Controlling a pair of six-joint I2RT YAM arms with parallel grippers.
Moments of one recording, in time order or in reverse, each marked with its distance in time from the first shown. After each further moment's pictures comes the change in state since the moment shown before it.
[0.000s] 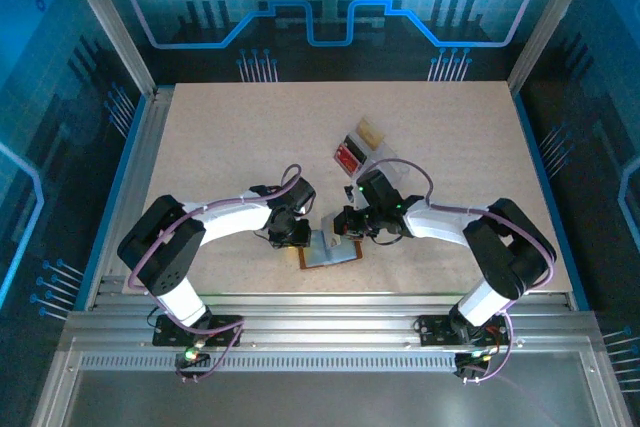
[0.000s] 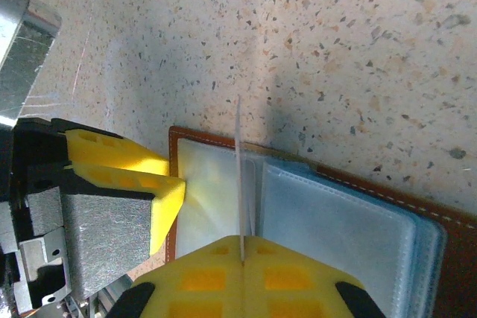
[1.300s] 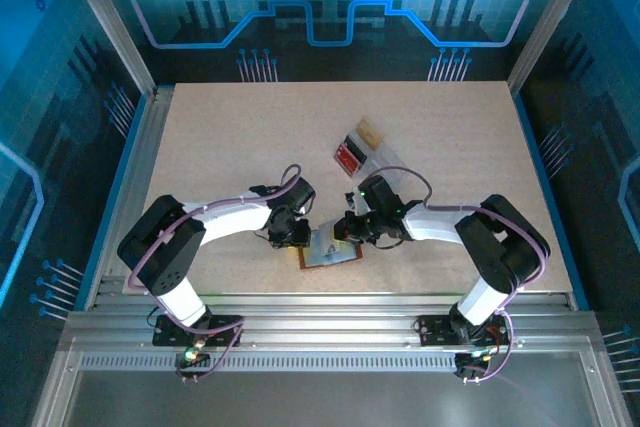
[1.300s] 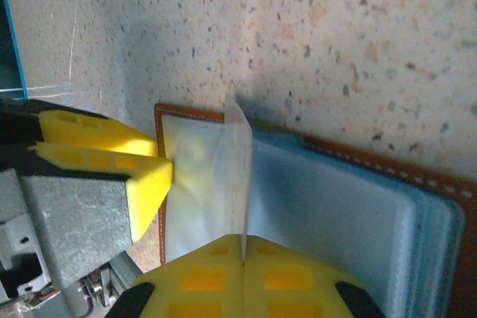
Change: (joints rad) left arm 0.002 0.002 -0.004 0.005 0.001 0.000; right arm -0.007 0.034 -0.061 0.072 -0.072 0.046
